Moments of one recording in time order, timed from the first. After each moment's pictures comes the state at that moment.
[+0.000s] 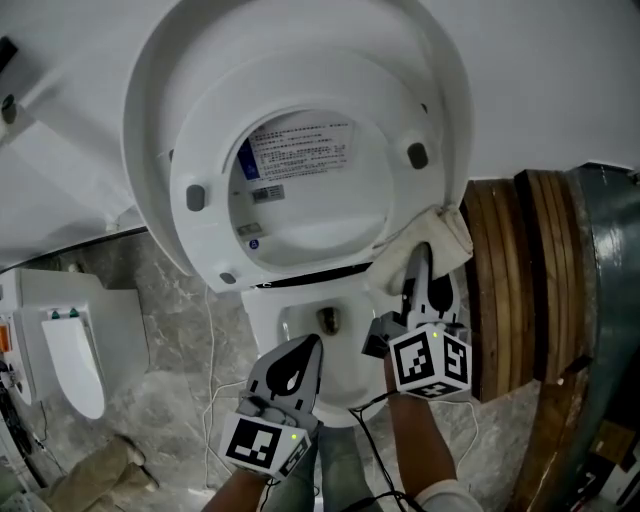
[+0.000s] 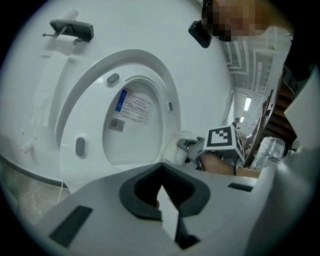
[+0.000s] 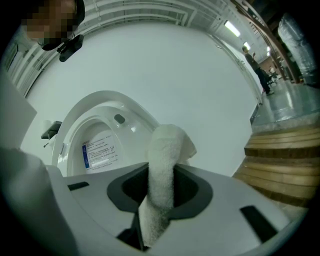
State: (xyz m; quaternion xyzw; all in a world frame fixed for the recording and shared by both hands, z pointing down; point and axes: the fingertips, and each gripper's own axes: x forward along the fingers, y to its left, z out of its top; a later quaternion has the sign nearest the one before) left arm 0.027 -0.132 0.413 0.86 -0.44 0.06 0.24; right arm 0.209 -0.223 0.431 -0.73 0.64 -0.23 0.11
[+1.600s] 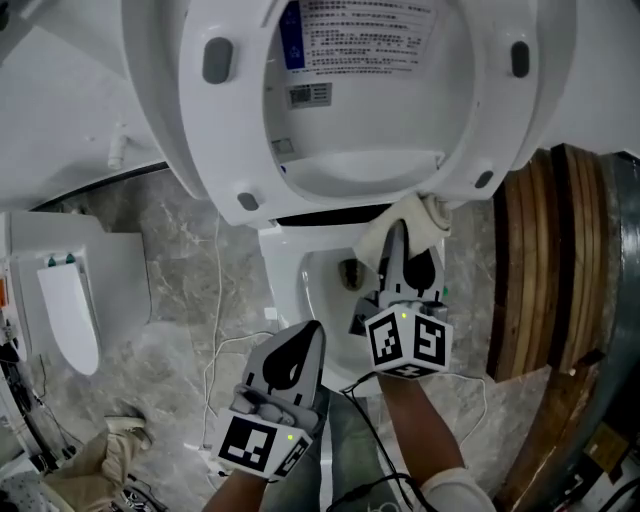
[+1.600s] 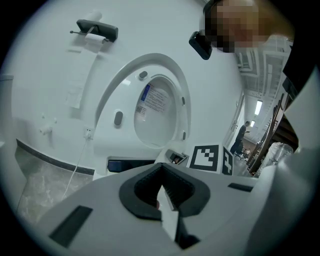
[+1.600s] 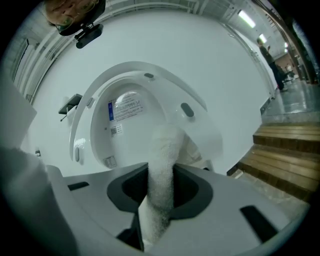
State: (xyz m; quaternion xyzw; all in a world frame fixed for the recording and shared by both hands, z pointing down) left arm -0.026 -0.078 0.462 0.83 -0.49 0.05 0.27; right arm 0.111 -0.186 0.531 -0.68 0.70 -0.23 0.05
